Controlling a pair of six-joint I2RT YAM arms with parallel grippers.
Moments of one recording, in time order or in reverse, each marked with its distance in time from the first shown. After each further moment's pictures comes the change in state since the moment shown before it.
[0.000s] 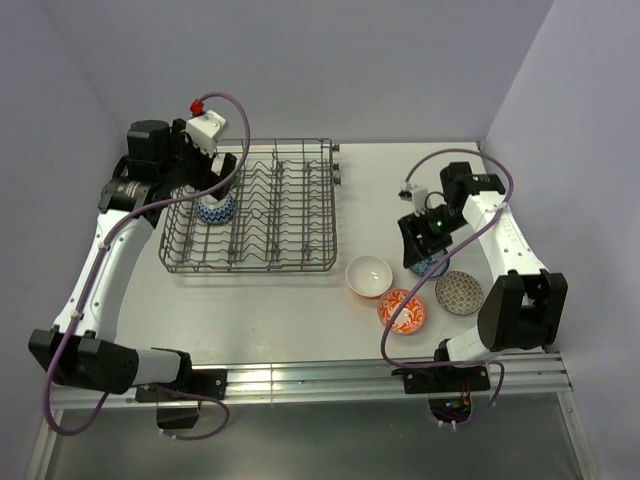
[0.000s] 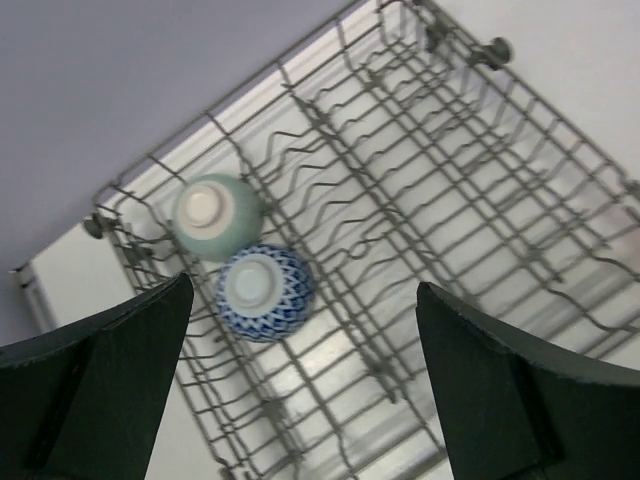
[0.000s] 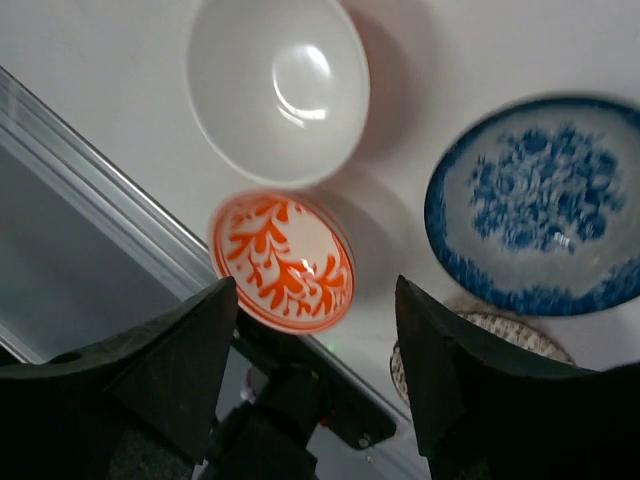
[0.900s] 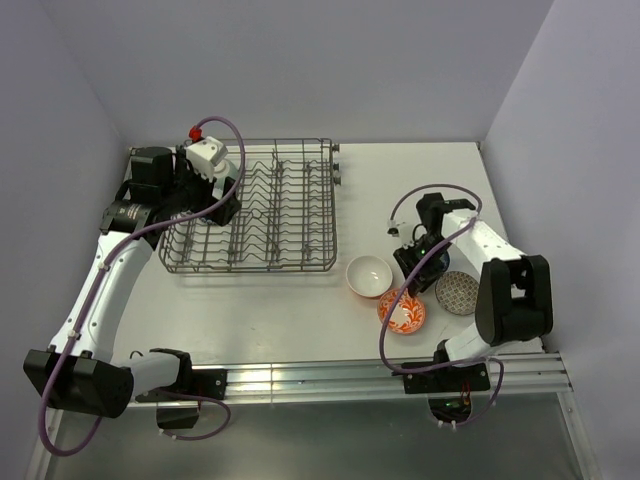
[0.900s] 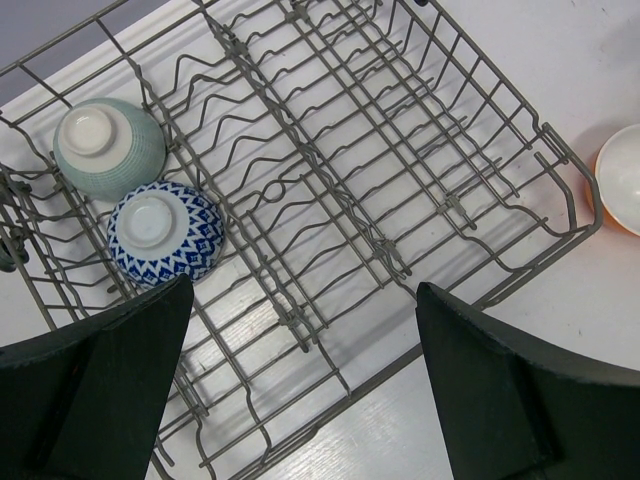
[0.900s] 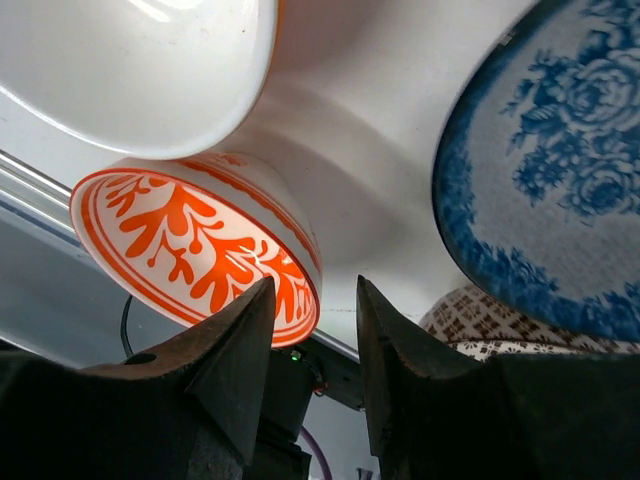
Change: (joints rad) left arm -0.001 -0.157 -0.222 -0.026 0.094 -0.137; right arm 0.066 0.003 -0.333 0.140 0.242 0.072
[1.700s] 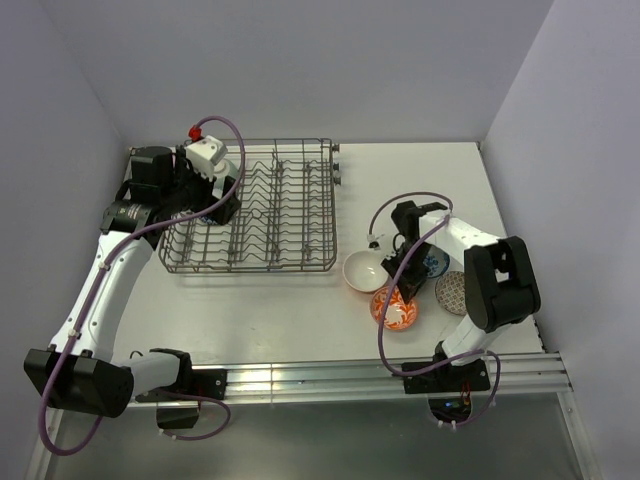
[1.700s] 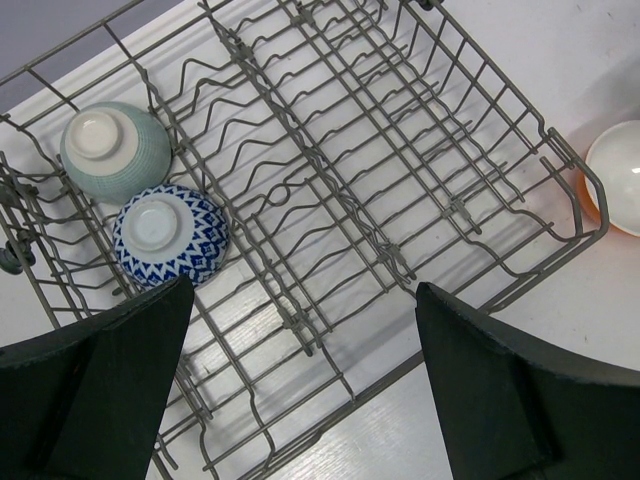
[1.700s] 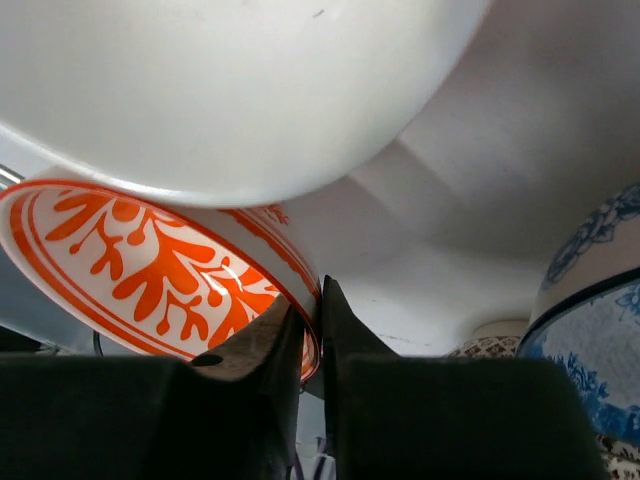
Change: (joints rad) left arm 0.000 0.002 -0.001 0.014 -0.008 0.000; right arm 0.164 0.122 -0.018 0.050 0.071 -0.007
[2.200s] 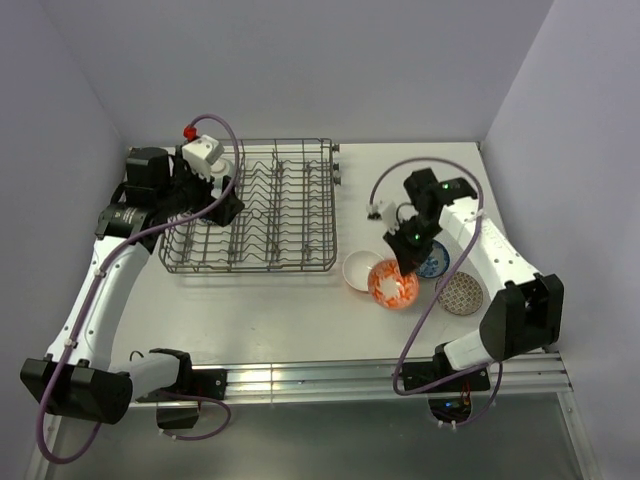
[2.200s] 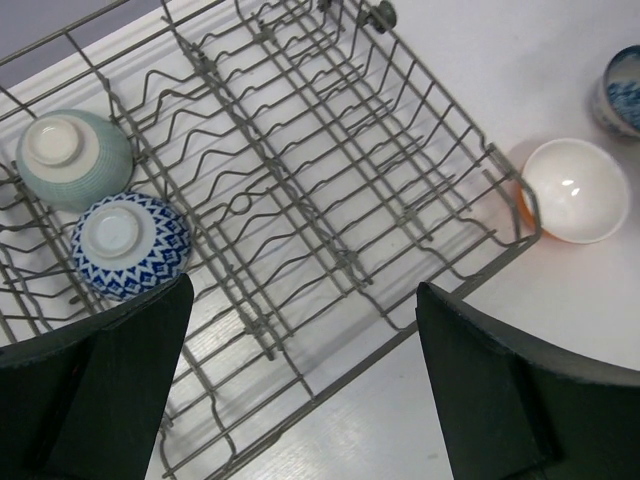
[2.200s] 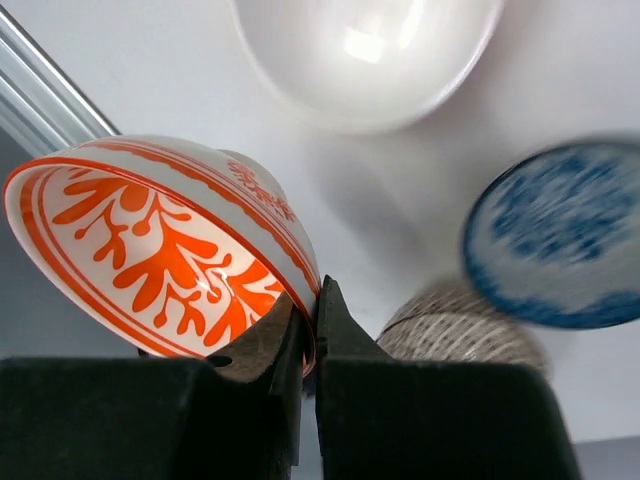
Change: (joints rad) left arm 0.000 -0.032 -0.004 -0.011 0.056 -0.056; right arm 0.000 -0.192 0.213 -0.231 -0.103 -0.182
